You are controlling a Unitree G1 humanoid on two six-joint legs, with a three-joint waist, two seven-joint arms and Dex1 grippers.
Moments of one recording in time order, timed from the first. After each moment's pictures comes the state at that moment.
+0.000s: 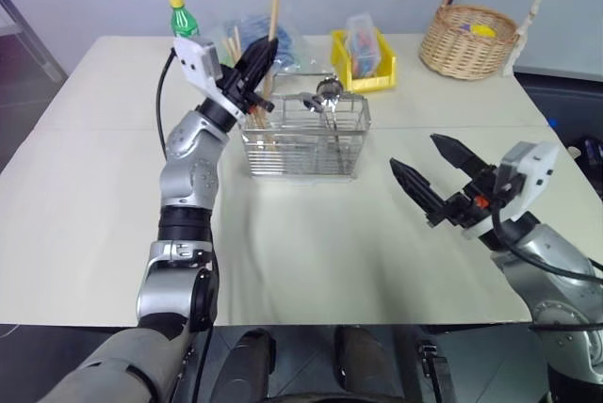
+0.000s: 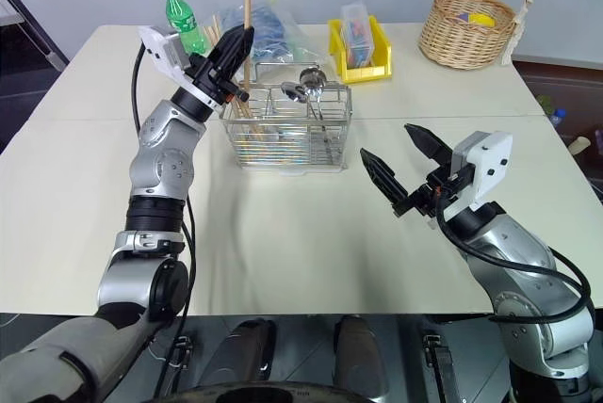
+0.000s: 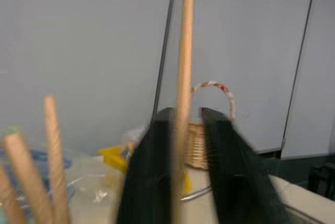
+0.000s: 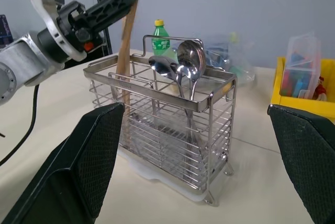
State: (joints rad) left arm -0.83 0.14 0.21 0.39 -0.45 0.02 -0.66; right arm 0.00 -0.56 -0.28 -0.67 0.77 0.46 0.39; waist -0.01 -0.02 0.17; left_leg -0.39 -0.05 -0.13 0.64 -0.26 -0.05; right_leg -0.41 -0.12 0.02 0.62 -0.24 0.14
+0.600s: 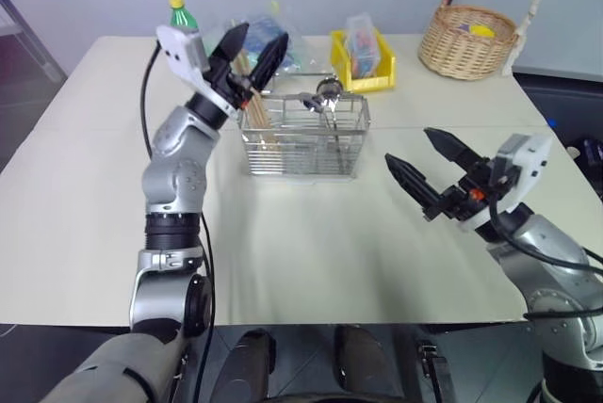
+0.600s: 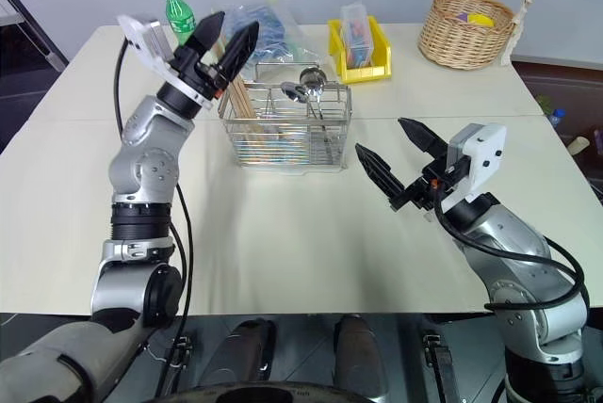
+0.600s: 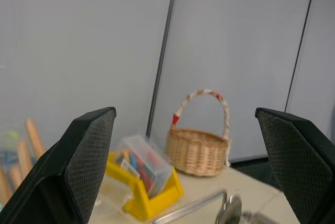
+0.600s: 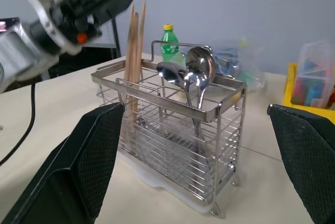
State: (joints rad) left arm -0.83 0.21 0.22 0.14 -0.55 0.25 -0.55; right arm -0.07 -0.56 -0.25 -0.59 0.75 0.45 0.45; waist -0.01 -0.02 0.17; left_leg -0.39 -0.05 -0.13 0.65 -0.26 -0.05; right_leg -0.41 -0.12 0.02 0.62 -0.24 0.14
